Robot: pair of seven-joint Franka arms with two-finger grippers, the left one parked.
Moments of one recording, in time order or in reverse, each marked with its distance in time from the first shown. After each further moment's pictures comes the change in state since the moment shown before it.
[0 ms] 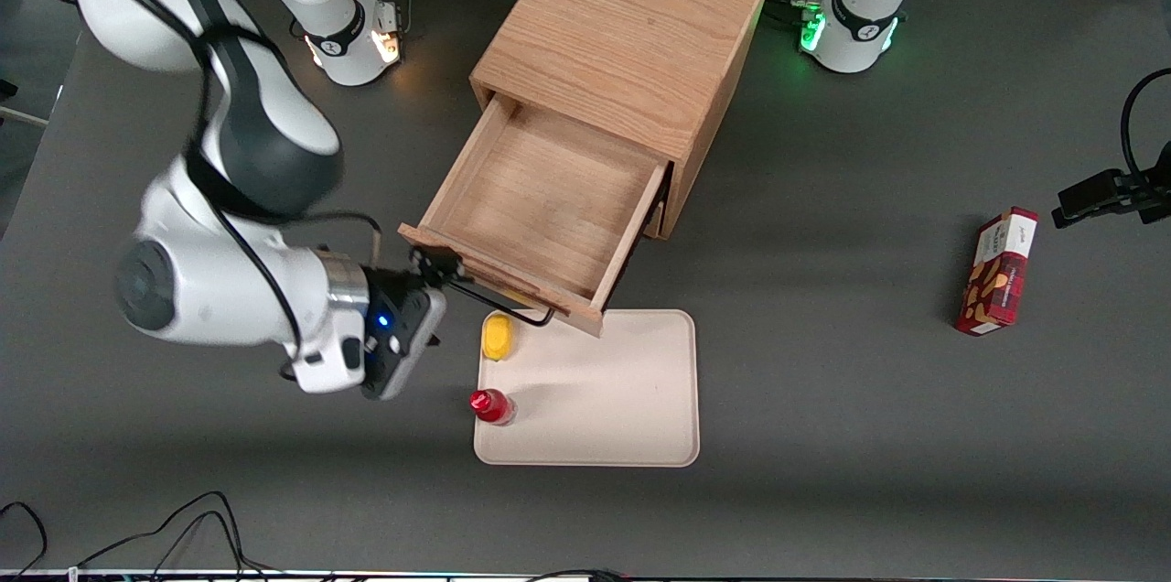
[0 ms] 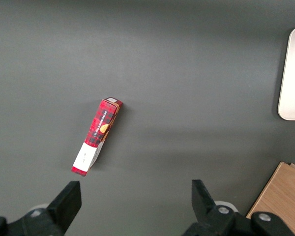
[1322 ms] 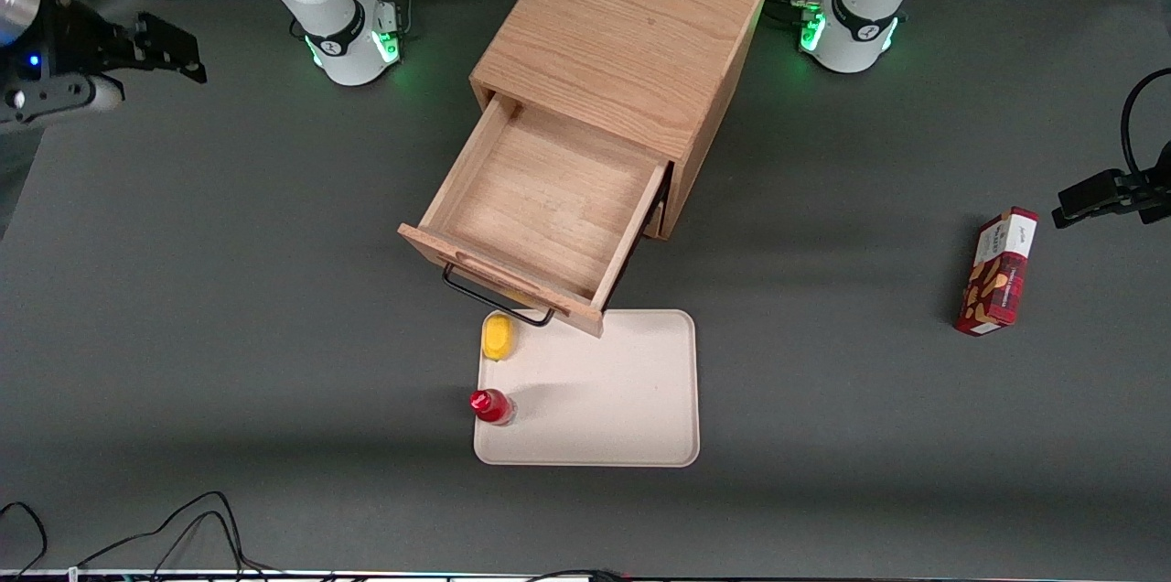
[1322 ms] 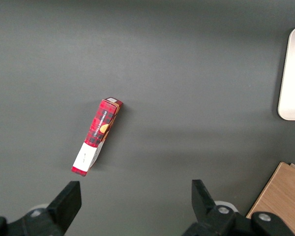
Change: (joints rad) arm -0.012 -0.670 -0.386 -0.432 -0.117 -0.468 0.544
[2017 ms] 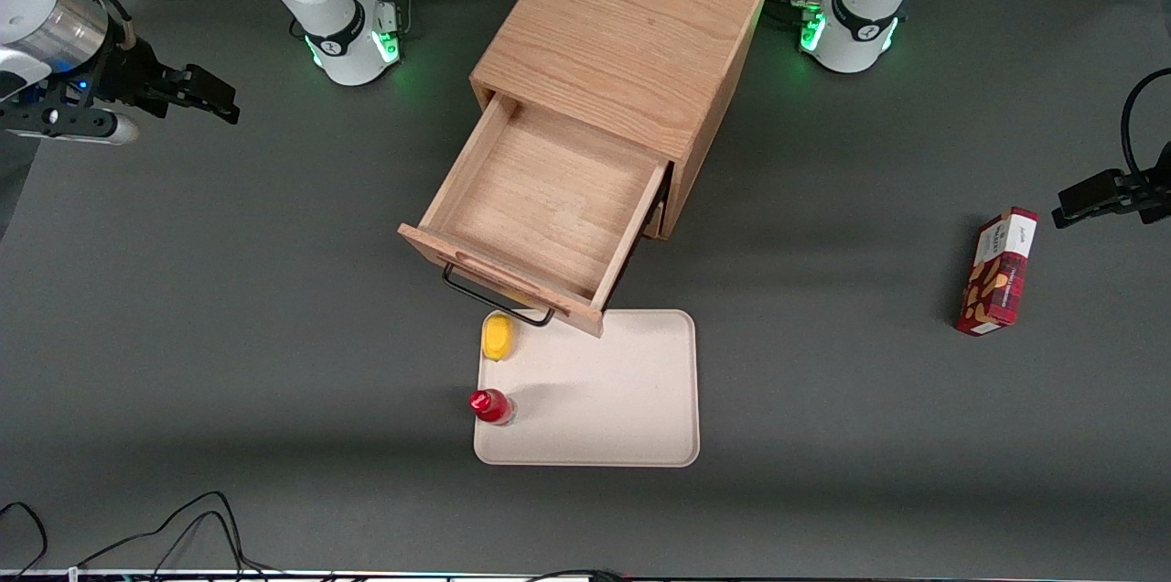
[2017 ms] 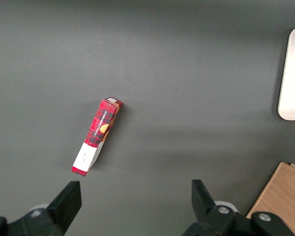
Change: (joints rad) arm 0.008 -0.228 -0.038 -0.442 0.002 0.335 0.190
